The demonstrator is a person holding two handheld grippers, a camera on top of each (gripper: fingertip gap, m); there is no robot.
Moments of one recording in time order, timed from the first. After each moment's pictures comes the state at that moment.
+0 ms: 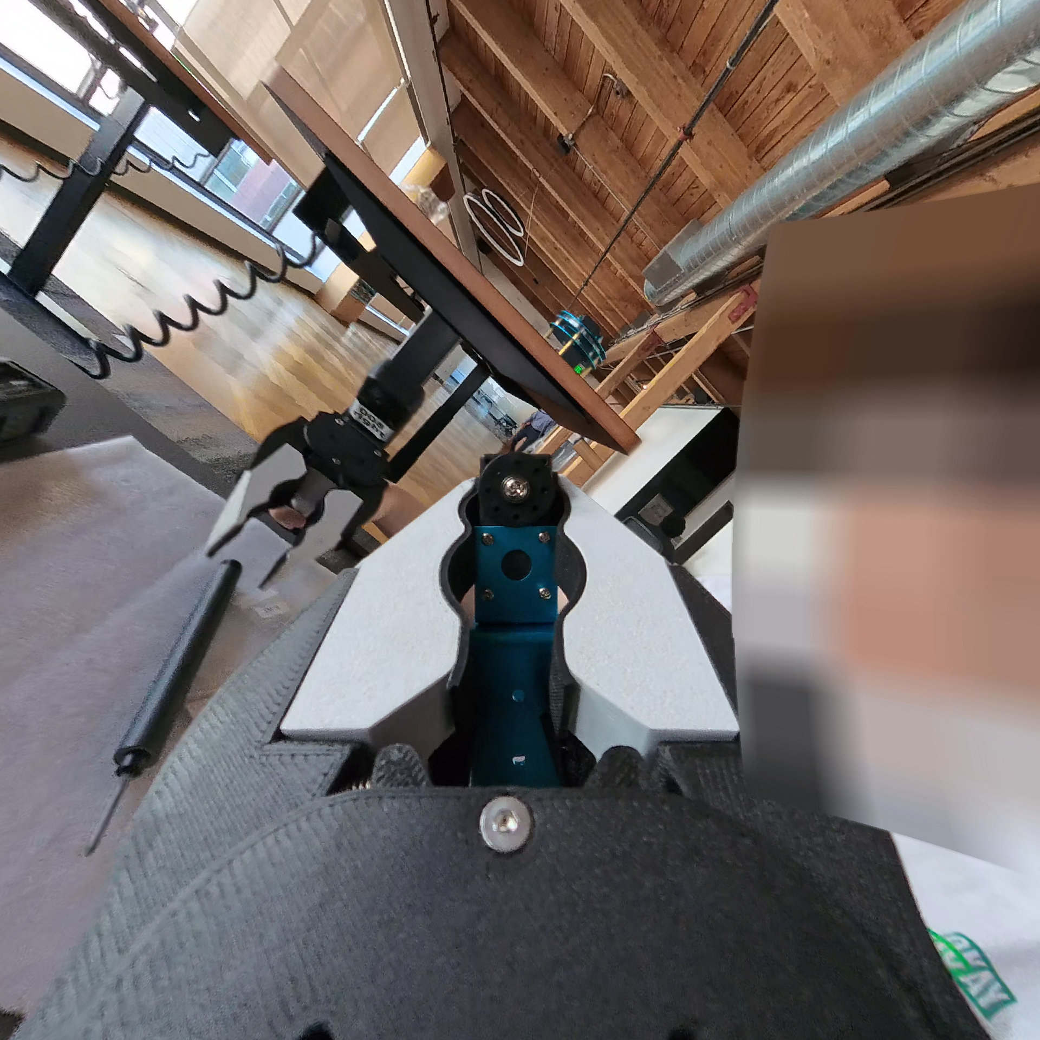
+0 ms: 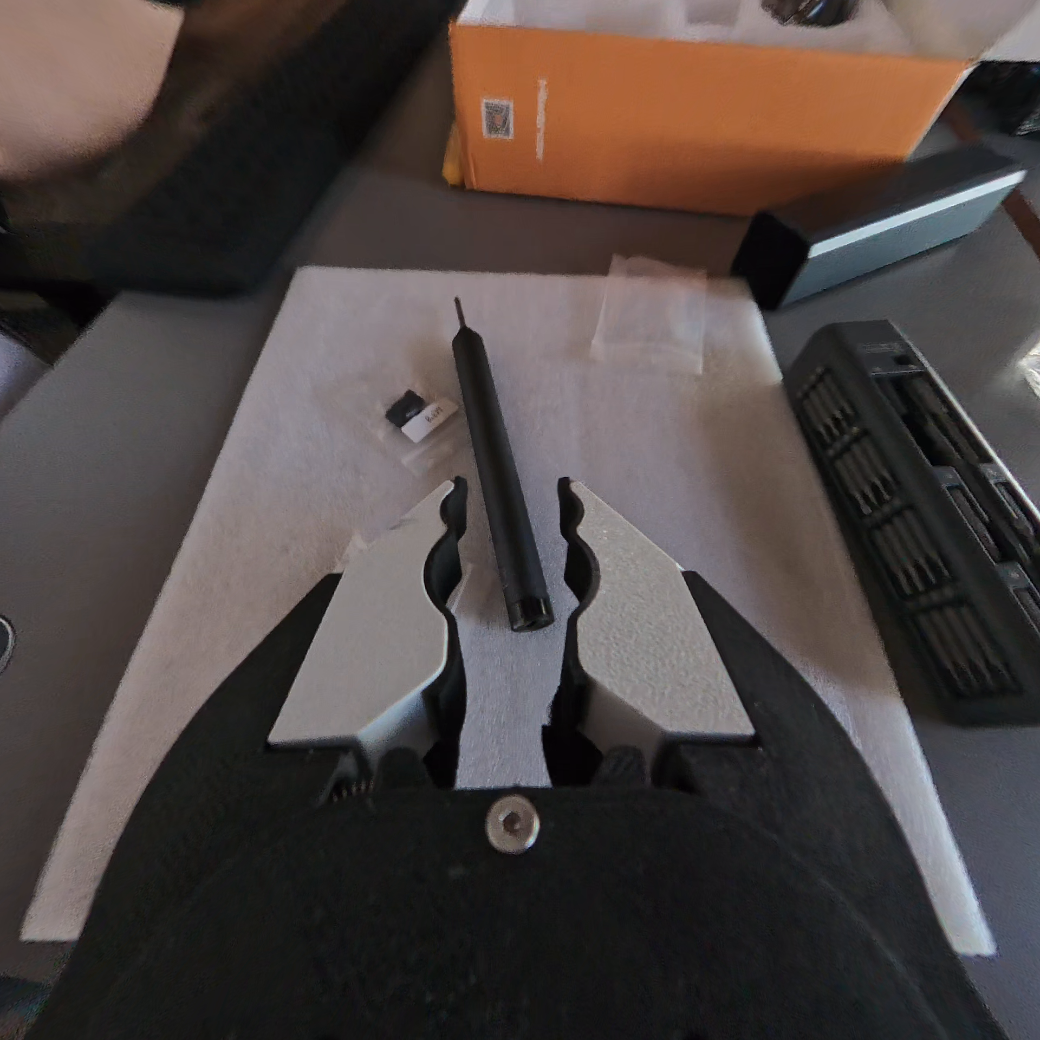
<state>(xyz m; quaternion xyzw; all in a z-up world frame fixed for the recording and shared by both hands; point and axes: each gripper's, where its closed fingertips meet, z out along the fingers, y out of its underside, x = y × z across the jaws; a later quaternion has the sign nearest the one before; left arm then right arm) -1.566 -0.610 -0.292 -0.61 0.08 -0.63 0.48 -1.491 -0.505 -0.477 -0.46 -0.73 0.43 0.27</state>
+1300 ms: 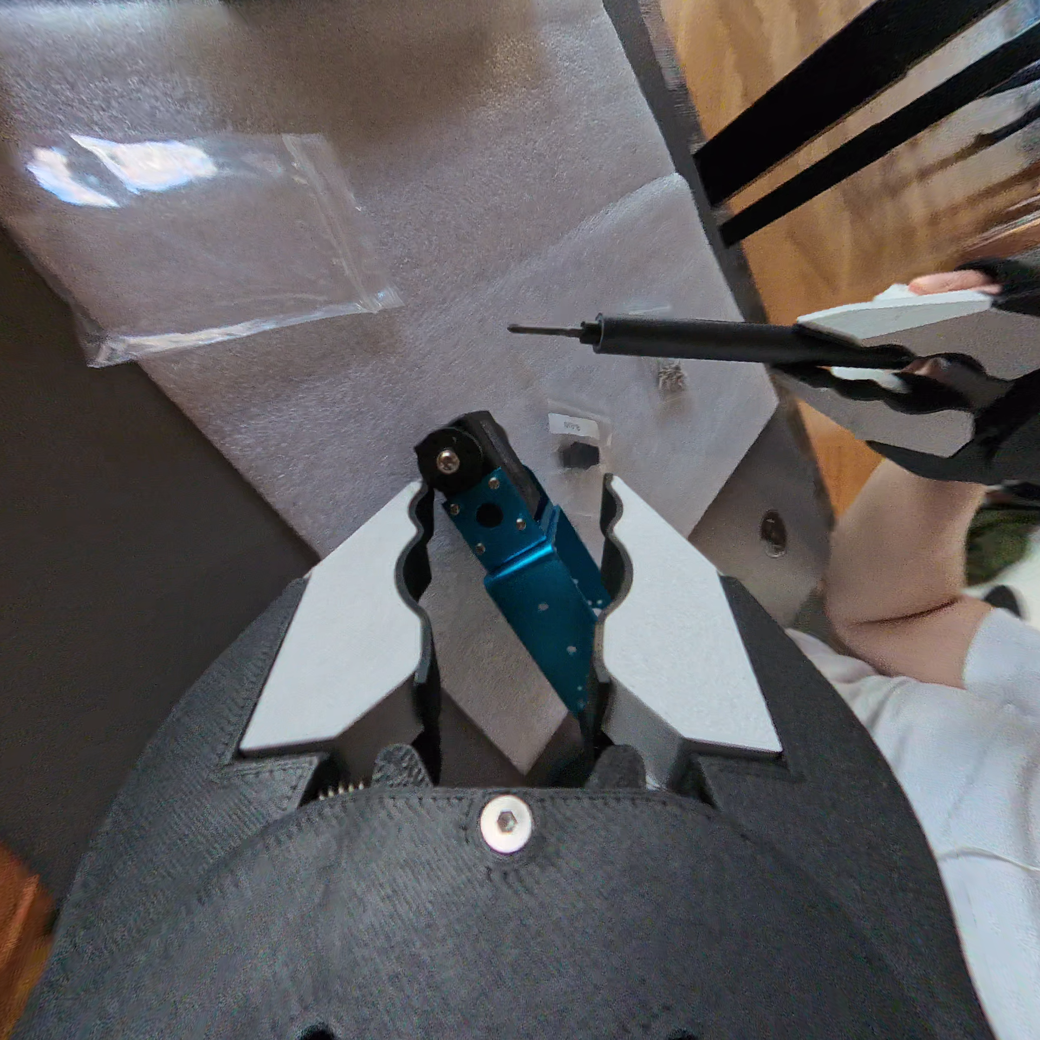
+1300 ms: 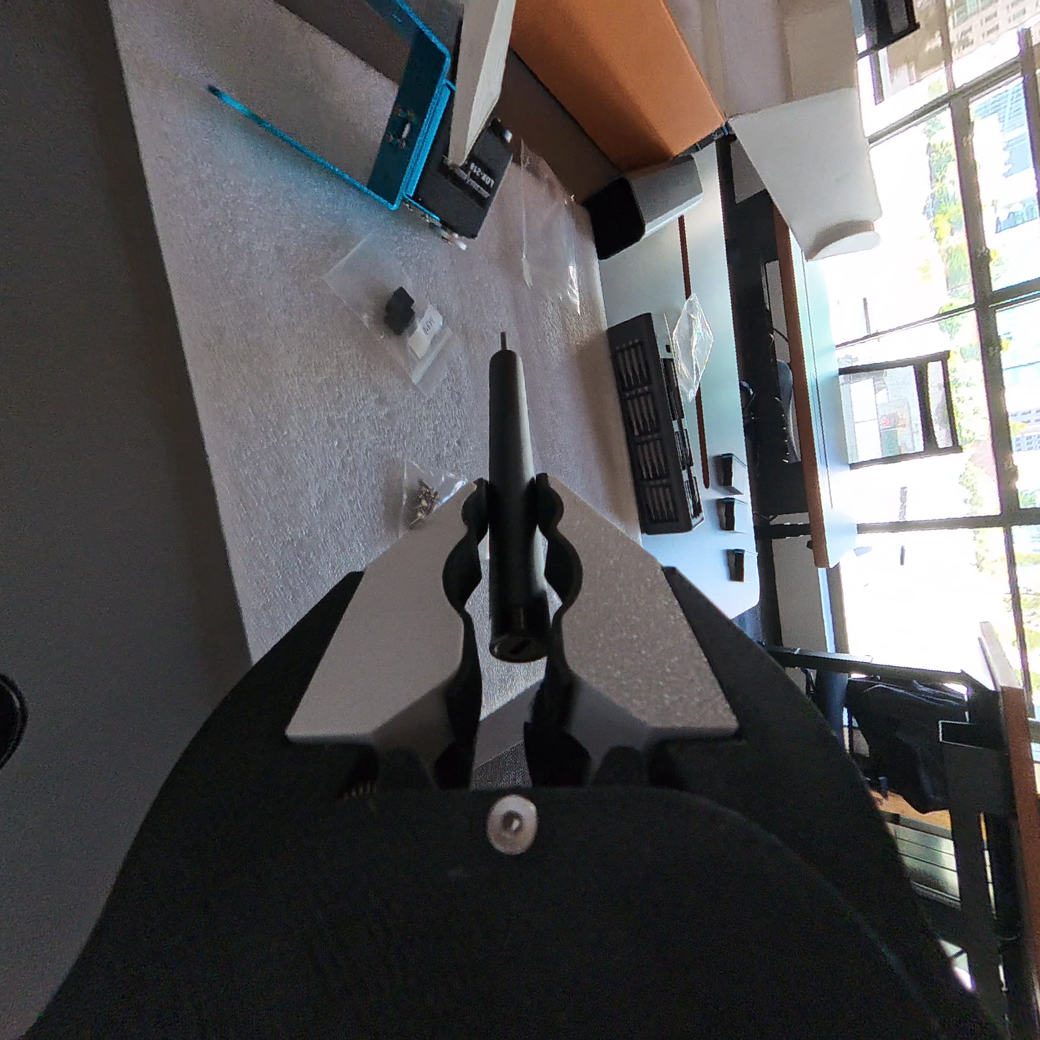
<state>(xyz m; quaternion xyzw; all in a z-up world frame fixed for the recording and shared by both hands) -1.576 -0.583 -0.485 -0.91 0.03 -0.32 0.27 -1.446 -0.552 -0.449 -0.44 -0.75 0.01 0.49</state>
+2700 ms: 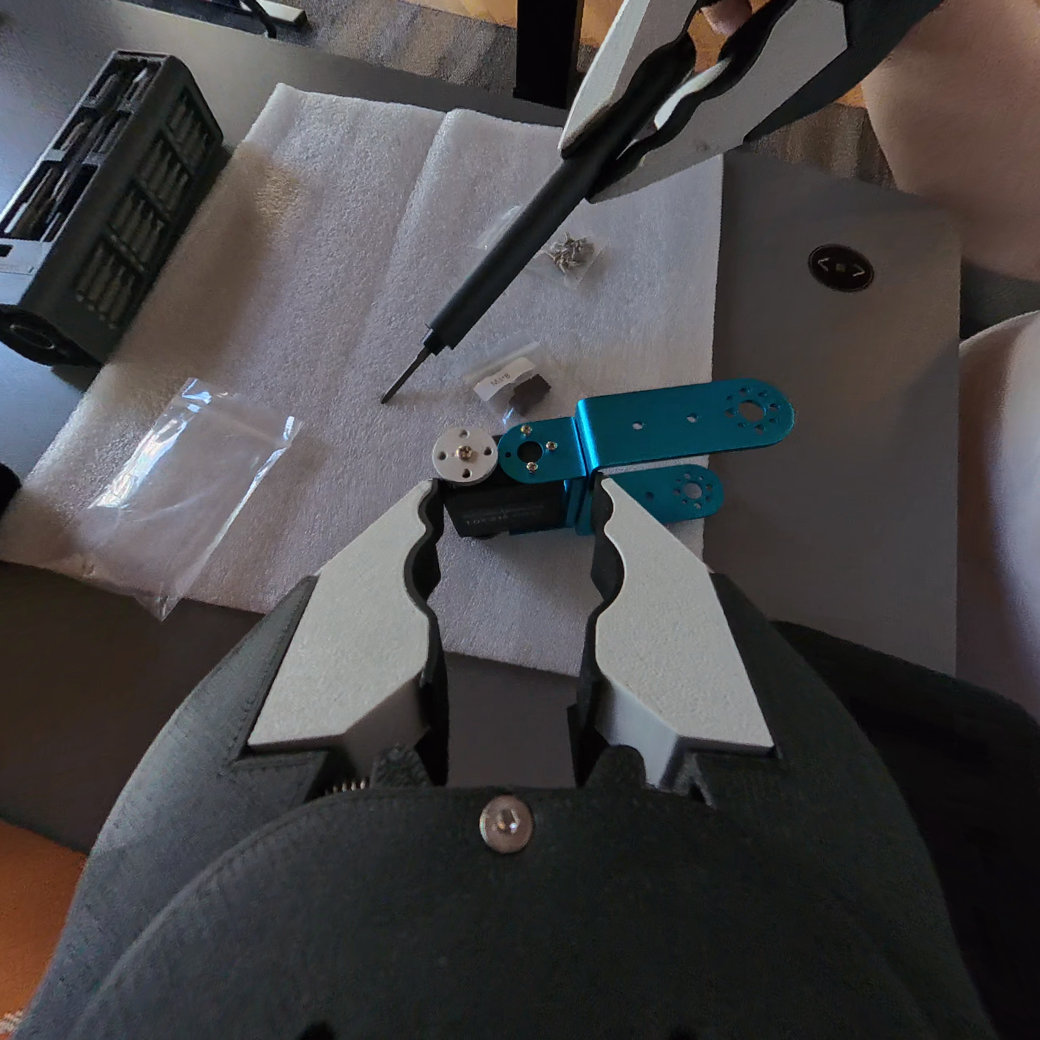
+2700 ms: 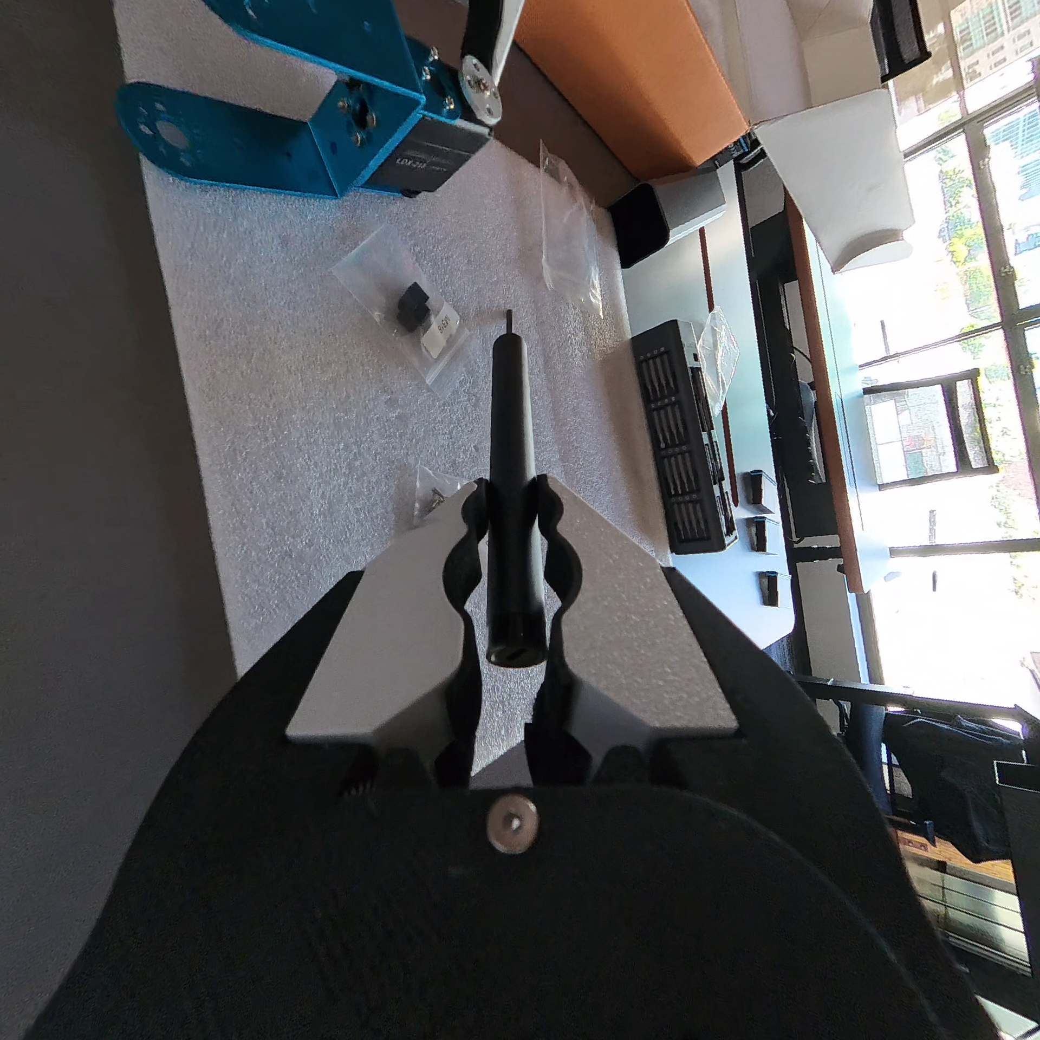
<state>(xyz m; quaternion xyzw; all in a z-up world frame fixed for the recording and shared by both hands) -1.563 -0.608 -0.481 -0.80 0.40 -0.21 0.39 -1.455 -0.546 -0.468 -0.44 -0.75 0.04 0.49</state>
